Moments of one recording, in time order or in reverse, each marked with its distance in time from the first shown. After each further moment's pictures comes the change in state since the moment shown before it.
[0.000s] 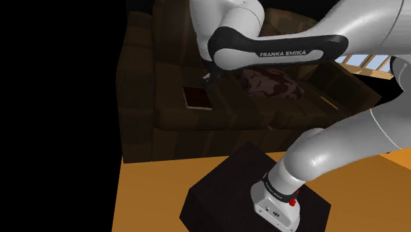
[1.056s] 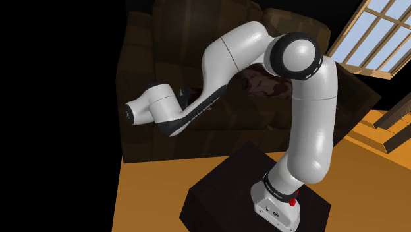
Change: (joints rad) arm 0.140 0.939 0.130 0.288 -0.834 -0.462 0.464
